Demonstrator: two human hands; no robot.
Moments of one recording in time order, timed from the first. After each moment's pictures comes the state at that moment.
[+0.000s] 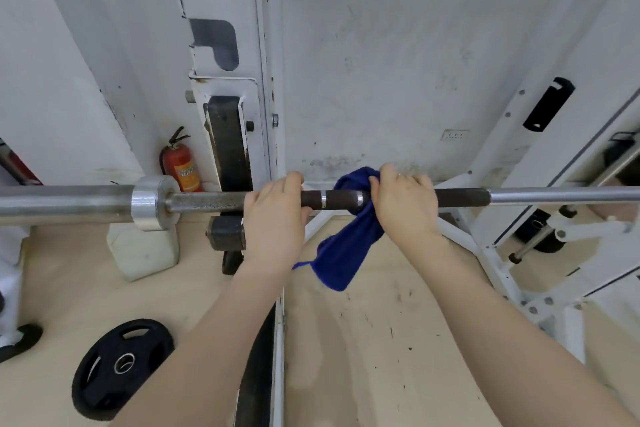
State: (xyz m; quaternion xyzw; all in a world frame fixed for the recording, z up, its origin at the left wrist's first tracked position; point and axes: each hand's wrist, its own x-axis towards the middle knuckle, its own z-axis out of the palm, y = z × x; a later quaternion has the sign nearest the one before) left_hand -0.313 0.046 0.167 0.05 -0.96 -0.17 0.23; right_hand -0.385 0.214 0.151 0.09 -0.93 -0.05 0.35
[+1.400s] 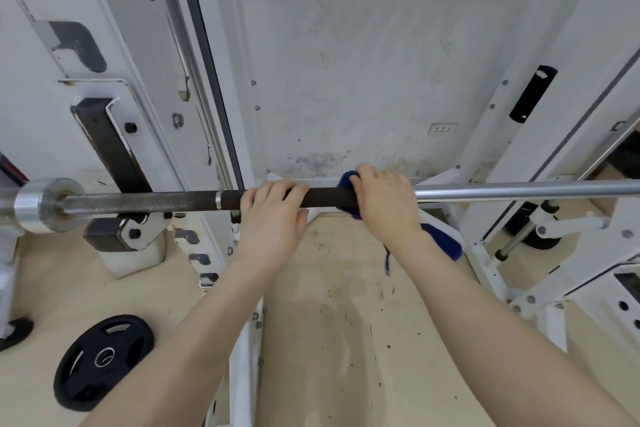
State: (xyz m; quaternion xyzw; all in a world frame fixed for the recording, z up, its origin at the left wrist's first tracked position) left_hand -0.336 0.173 0.155 -0.03 -0.97 -0.11 0.21; right_hand -0.402 0.340 0.156 0.22 -0.95 0.00 0.21
